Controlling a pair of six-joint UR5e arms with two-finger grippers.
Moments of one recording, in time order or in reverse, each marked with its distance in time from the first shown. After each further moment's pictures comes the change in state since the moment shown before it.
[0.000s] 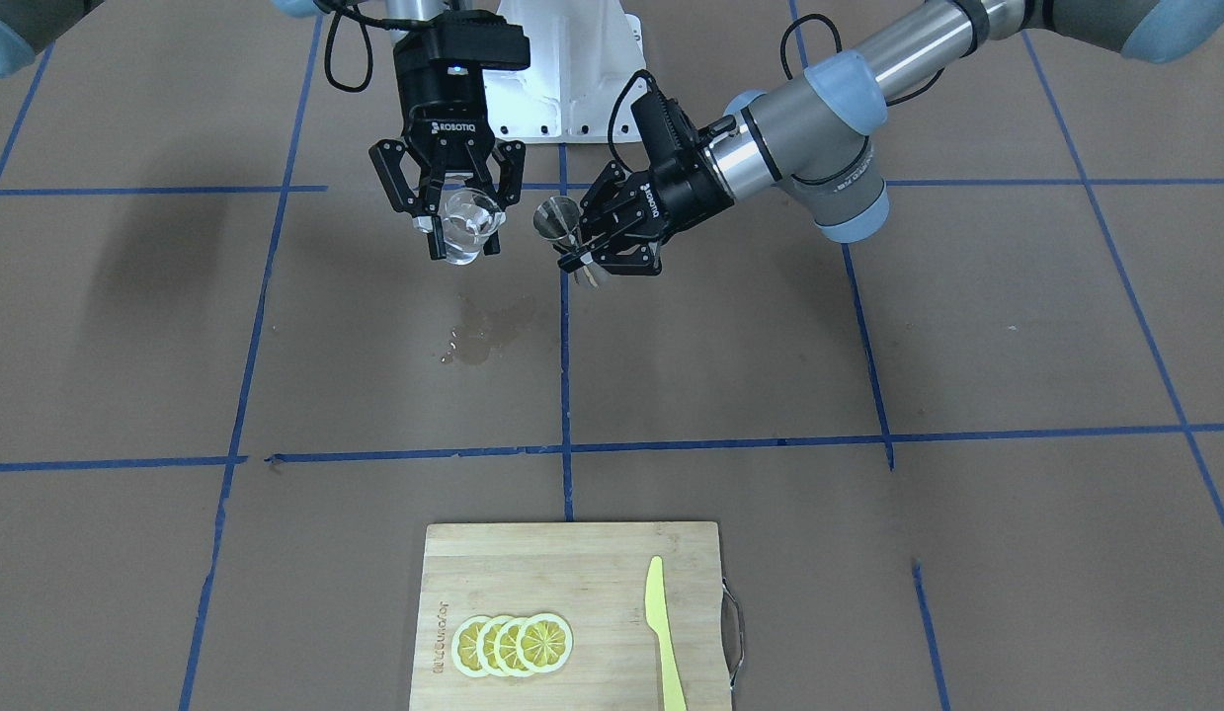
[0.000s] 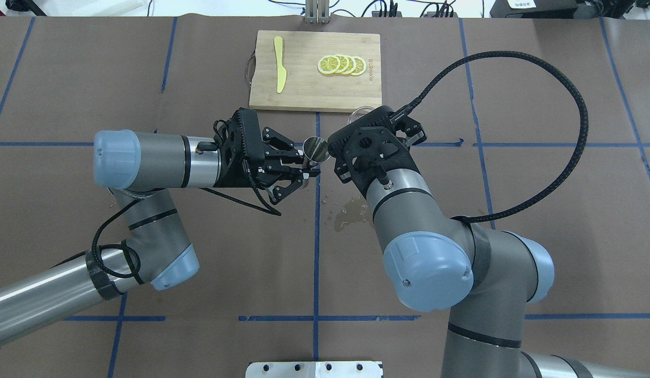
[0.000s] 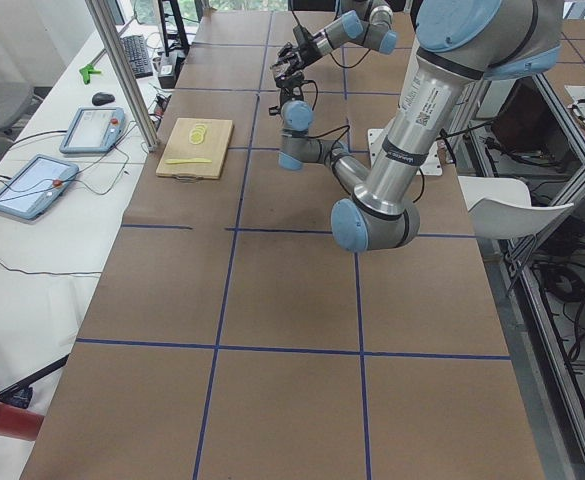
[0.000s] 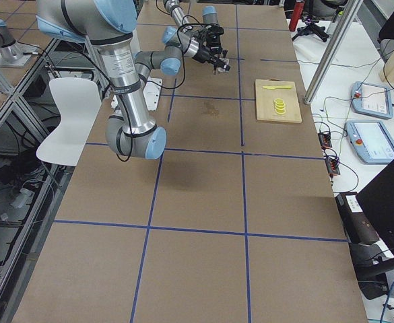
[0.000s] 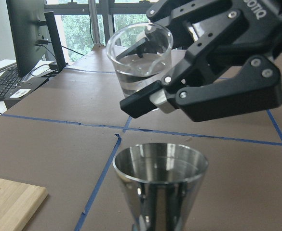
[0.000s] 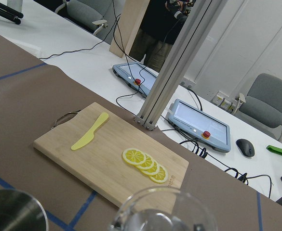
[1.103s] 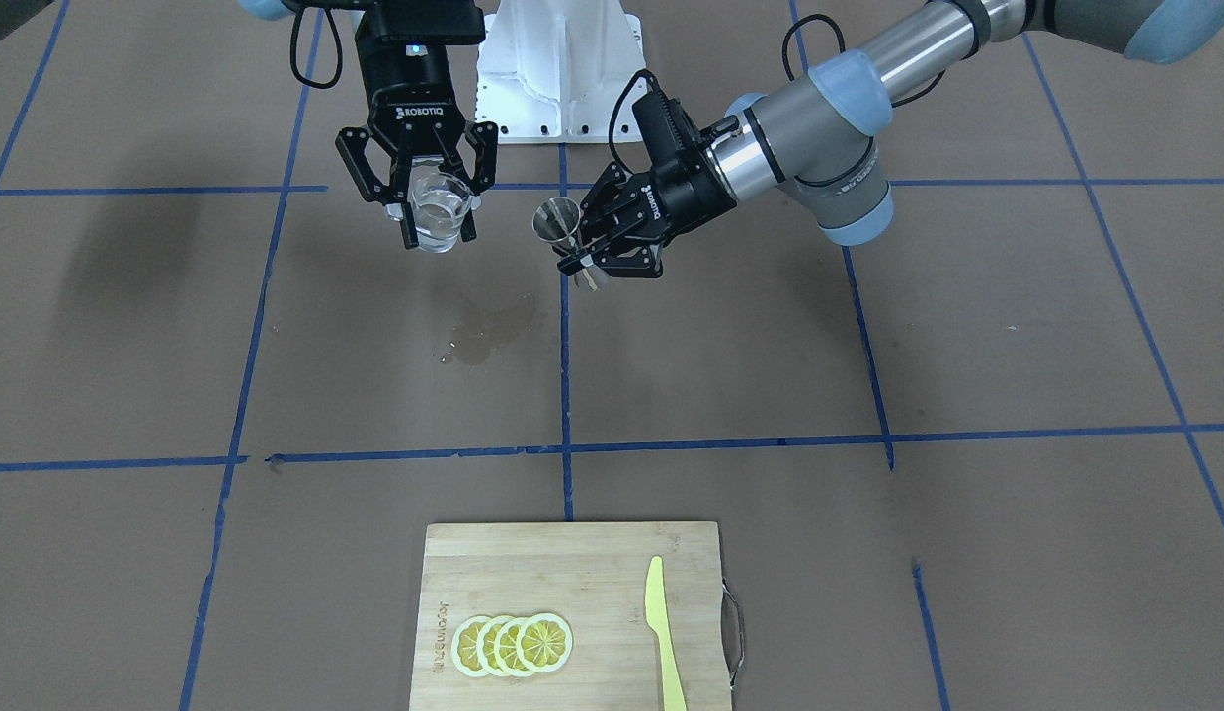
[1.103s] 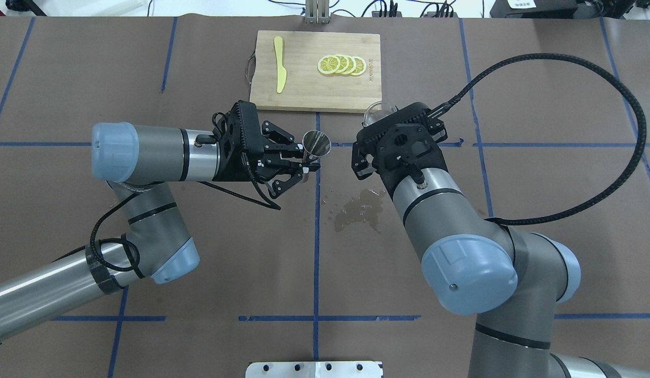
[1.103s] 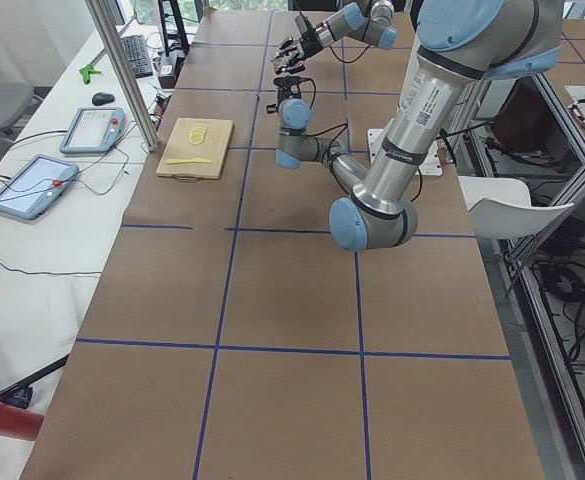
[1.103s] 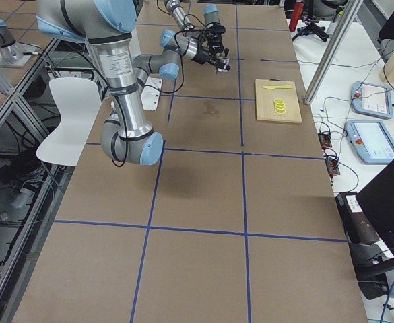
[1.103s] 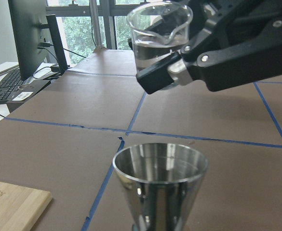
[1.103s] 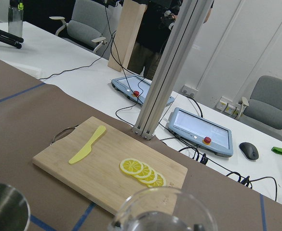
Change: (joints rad) left arm -0.015 -0.008 0.002 0.002 -0.016 0.001; right arm 0.016 -0.078 0.049 0.098 0.012 0.021
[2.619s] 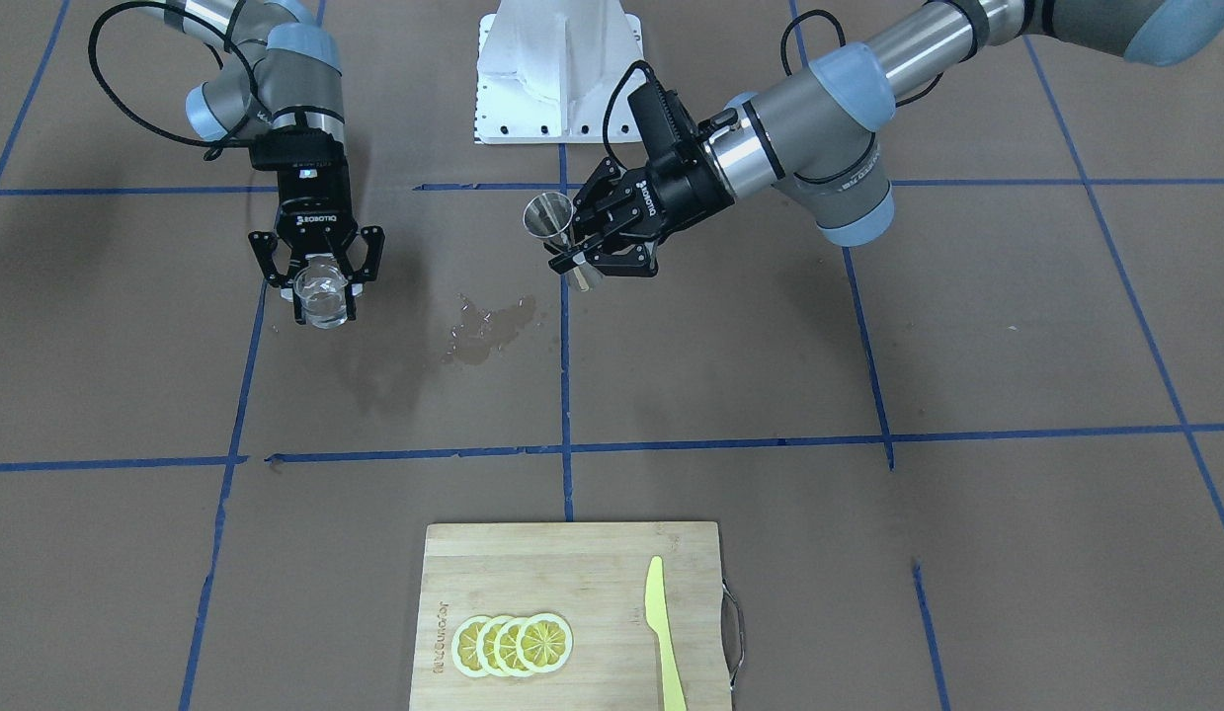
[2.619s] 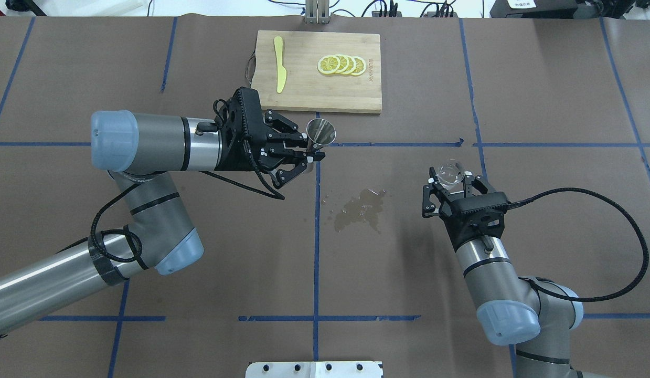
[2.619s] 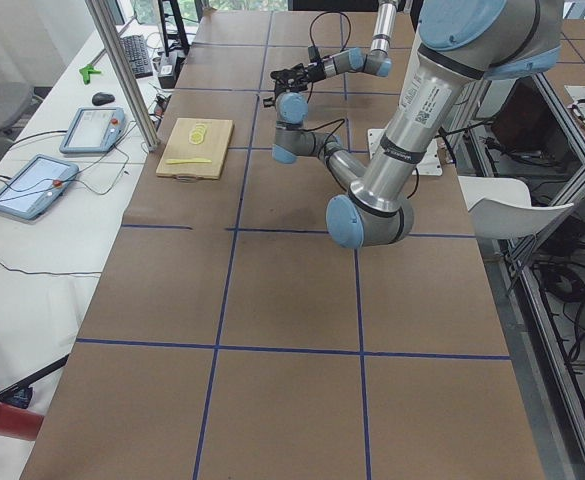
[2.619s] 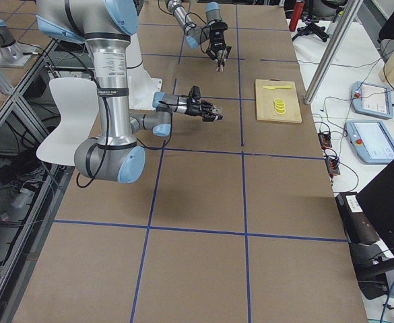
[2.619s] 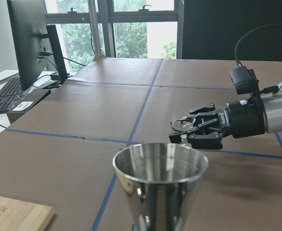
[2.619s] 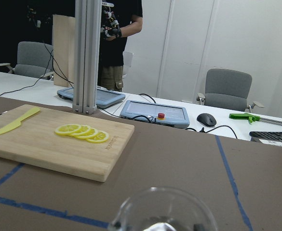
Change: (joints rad) left arm -0.022 -0.027 0.001 0.006 -0.006 -0.005; right arm -0.114 -0.298 -0.327 0.679 -0.291 0.256
